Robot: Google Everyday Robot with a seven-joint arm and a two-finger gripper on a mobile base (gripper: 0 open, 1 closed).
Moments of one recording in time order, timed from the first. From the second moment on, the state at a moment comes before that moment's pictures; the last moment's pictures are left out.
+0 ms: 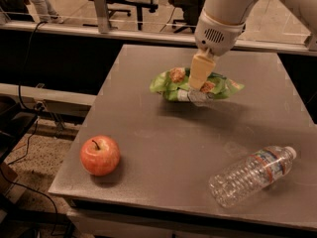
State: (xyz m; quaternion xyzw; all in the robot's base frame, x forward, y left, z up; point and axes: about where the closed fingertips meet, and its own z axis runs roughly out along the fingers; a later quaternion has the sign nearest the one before) arm 0.555 -0.110 0.936 -0.53 0.84 0.02 0.10
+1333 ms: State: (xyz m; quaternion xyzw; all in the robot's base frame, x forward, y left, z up) arm 0.487 -0.150 0.904 -0.47 0.88 0.03 0.03
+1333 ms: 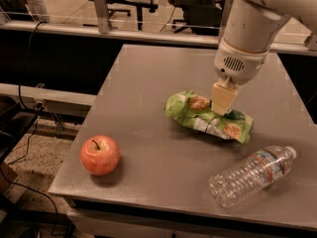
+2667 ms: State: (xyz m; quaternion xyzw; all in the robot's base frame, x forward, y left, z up) arm 0.486 -0.150 0.901 -0.47 0.88 0.02 0.04
